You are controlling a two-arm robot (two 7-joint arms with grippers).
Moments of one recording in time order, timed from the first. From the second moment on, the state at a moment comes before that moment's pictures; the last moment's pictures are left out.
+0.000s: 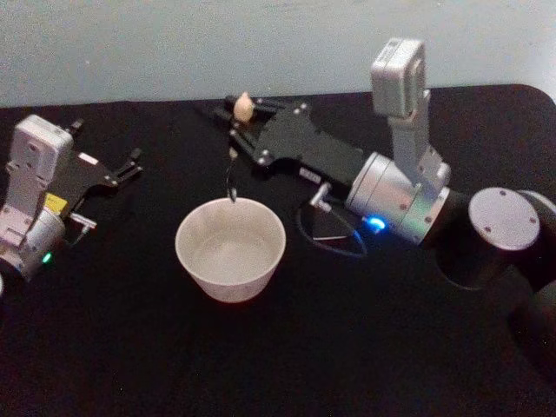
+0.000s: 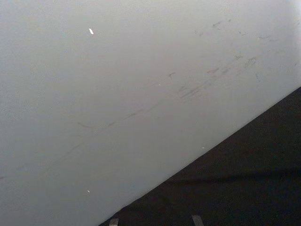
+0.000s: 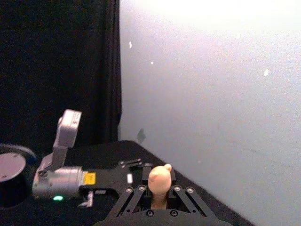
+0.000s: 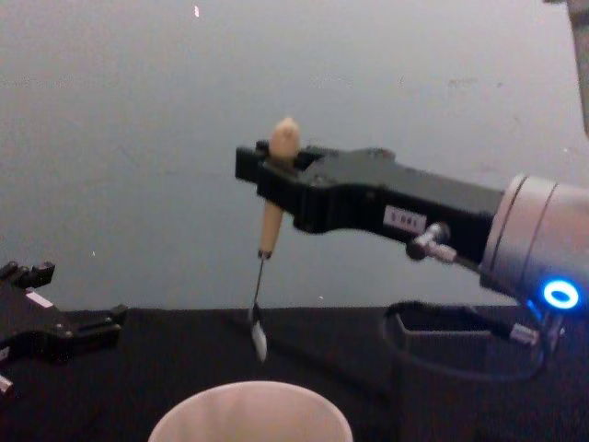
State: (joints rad) left arm -0.20 0.60 0.45 -1.41 -0.25 -0.12 0.03; right arm 0.29 0.33 -0.52 -1.62 0.40 -0.03 0.50
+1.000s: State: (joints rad) left arm -0.20 0.60 0.45 -1.41 -0.25 -0.12 0.03; right arm 0.22 0.41 -0.37 -1.72 0.43 -0.03 0.41
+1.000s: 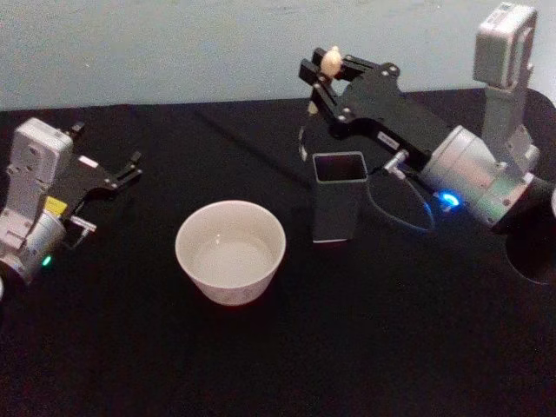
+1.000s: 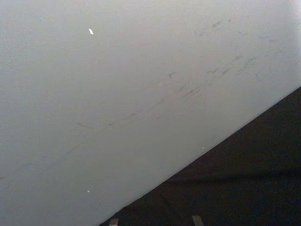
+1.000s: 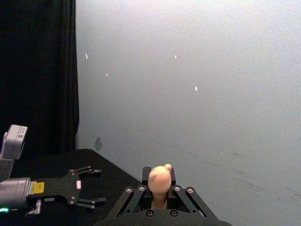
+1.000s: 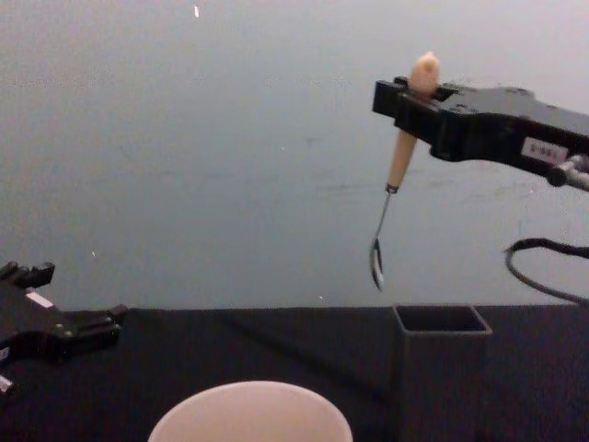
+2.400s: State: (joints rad) left arm -0.20 0.60 0.45 -1.41 -0.25 -0.12 0.03; right arm 0.11 0.40 -0.30 -1.73 0.39 0.02 0.32
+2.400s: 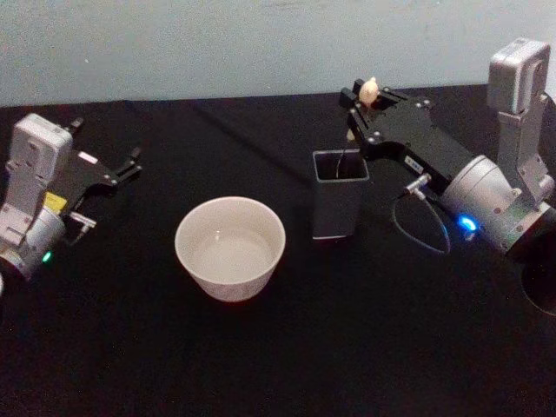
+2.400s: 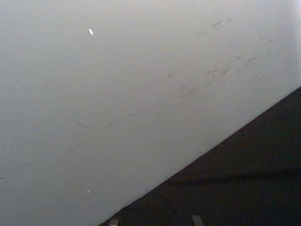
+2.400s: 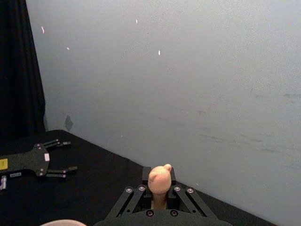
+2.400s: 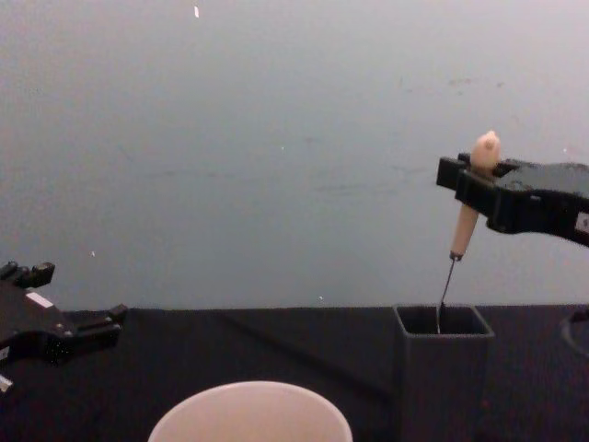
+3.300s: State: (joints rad) left arm -0.20 0.60 0.45 -1.41 -0.25 -0.12 0.03; right arm 0.12 0.36 -0.32 -1.66 0.36 0.03 0.33
